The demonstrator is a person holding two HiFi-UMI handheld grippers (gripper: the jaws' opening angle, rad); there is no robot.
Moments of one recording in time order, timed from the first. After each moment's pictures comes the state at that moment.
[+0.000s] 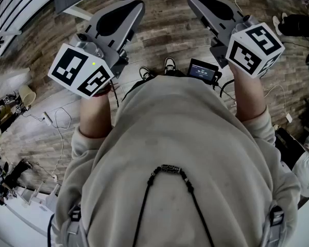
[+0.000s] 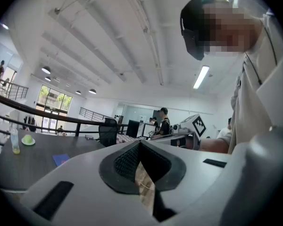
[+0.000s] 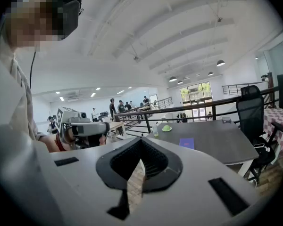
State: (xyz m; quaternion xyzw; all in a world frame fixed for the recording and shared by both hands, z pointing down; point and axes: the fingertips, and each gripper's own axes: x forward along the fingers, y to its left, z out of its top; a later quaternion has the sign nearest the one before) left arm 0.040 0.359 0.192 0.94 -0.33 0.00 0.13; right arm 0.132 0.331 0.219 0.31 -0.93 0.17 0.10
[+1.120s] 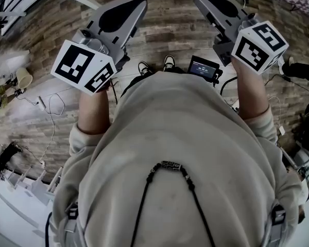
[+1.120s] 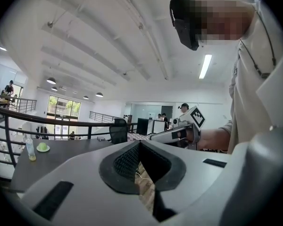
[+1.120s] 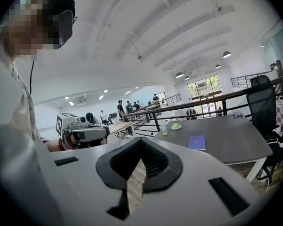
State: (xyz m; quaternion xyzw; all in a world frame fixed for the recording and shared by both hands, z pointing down) left arm 0.029 0.370 0.199 0.92 -0.39 0.03 0.09; right arm 0.121 0.327 0.221 0.25 -0.95 0.20 0.08
